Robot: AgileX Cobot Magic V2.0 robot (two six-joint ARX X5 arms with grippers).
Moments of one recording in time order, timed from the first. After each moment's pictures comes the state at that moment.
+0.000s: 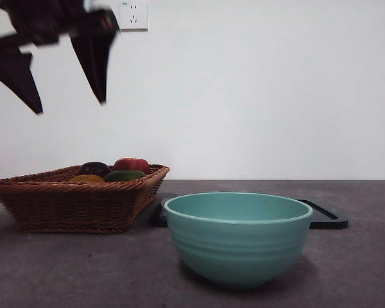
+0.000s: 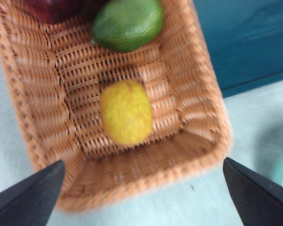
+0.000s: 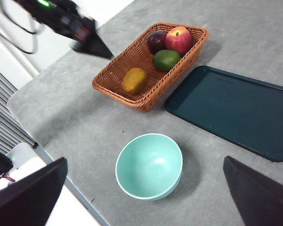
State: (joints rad) left arm -0.42 1.54 1.42 -1.00 0.01 -0.12; right arm 0.28 0.52 0.93 -0.91 -0.55 0.08
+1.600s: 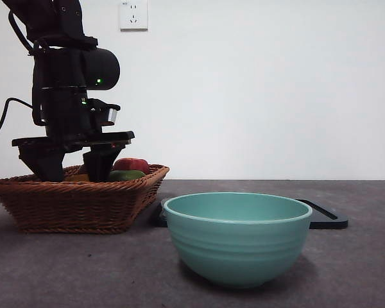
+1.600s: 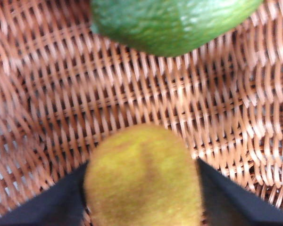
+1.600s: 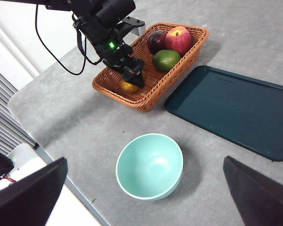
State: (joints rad) left arm -0.37 1.91 1.43 -0.84 0.00 -0.11; right arm 0.28 0.52 0.93 -0.91 -0.55 0.09
